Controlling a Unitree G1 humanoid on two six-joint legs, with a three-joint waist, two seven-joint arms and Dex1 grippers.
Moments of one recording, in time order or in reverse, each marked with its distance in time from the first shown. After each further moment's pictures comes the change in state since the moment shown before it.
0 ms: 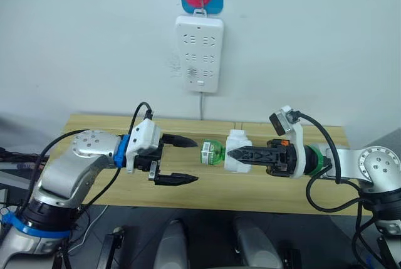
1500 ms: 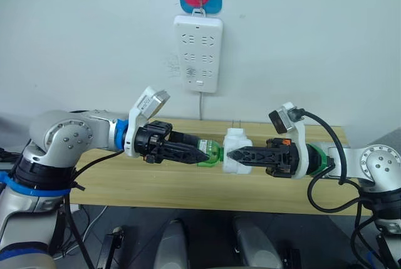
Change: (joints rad) left arm -0.370 0.137 -0.012 0.118 -0.759 1.080 0.142; right arm -0.013 -0.001 0.005 -0.051 0.022 0.006 0.031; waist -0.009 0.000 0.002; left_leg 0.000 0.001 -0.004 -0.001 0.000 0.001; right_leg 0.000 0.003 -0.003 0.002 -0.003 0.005
